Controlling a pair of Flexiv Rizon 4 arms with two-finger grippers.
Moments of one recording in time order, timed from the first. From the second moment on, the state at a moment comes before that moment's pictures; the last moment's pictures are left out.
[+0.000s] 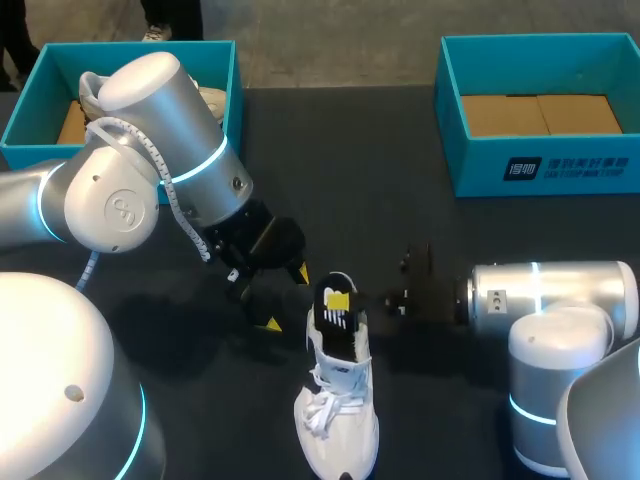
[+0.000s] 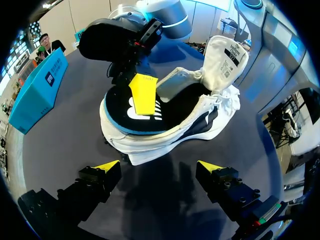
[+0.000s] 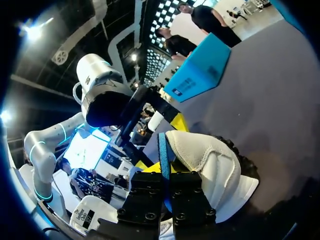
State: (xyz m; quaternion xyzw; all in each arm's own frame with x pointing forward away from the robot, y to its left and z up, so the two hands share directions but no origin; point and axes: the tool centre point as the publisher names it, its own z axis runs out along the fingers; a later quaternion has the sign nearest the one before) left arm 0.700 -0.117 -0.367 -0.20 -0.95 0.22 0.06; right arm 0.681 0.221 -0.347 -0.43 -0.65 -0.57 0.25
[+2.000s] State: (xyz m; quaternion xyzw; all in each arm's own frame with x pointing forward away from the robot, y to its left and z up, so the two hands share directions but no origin) left arm 0.700 -0.117 -0.367 -0.20 -0.95 0.22 0.06; right arm 0.674 0.220 -0.358 -0.47 -0.67 -0.53 0.23
